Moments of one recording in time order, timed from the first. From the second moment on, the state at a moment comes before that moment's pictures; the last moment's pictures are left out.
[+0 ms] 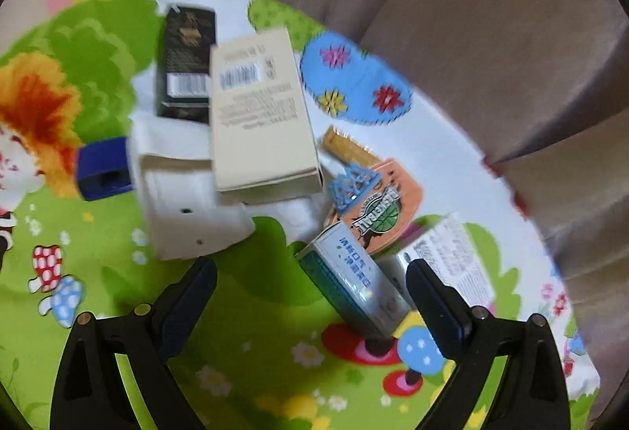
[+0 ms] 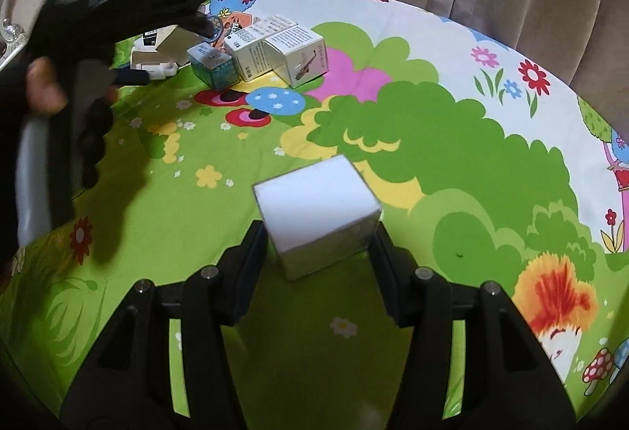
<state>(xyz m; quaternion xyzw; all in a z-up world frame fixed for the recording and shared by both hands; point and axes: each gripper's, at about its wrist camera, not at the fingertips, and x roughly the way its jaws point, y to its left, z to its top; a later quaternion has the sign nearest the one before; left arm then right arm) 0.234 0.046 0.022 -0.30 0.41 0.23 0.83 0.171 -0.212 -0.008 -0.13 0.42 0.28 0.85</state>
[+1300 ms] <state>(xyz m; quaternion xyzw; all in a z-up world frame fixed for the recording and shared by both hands) 0.140 0.026 0.011 -0.01 0.43 0.01 0.90 0.171 -0.208 -0.007 -0.13 0.42 0.28 0.85</state>
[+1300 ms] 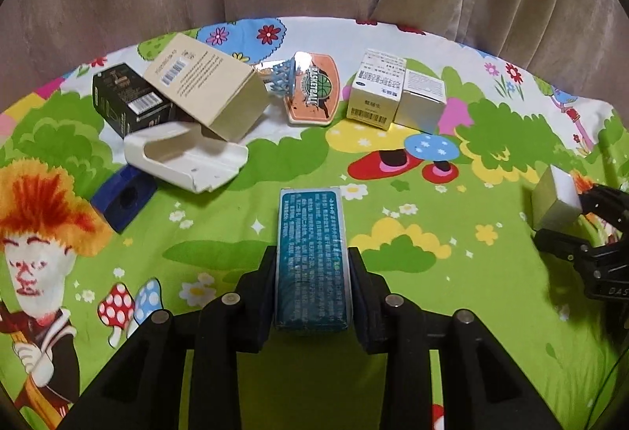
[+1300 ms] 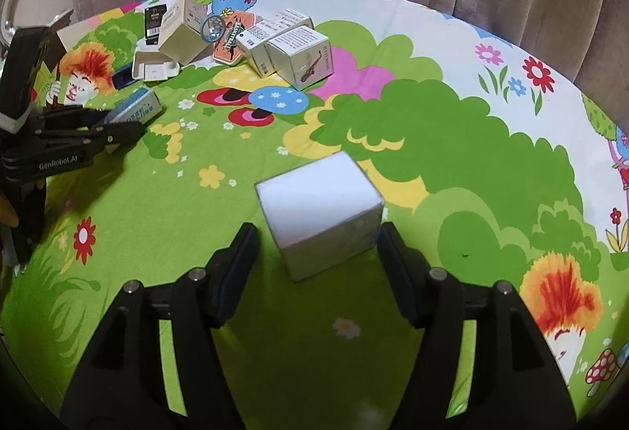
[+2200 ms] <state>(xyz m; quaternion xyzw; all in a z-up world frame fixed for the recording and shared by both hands) -0.081 0.013 0.039 -0.04 0.42 -0.04 0.91 -0.029 -0.202 0.019 -0.03 0.47 0.24 0.85</state>
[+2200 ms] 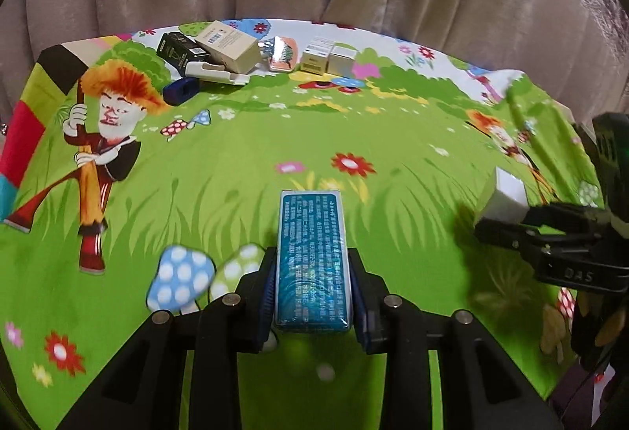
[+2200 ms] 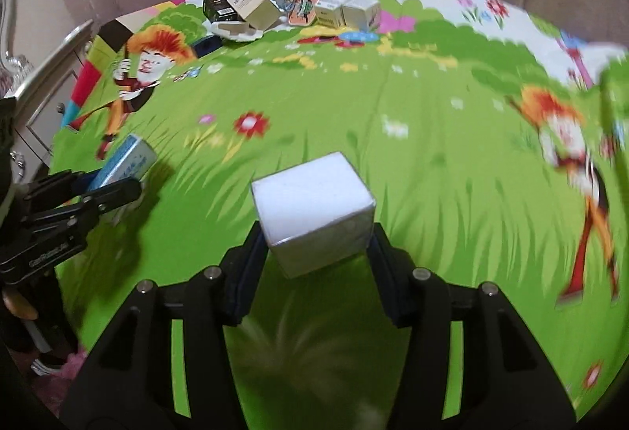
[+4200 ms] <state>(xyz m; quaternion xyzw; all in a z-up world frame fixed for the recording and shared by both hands) -0.247 -0.404 0.052 0.24 0.45 -0.41 0.76 -0.346 -0.560 0.059 0.08 0.45 -0.12 0.88</state>
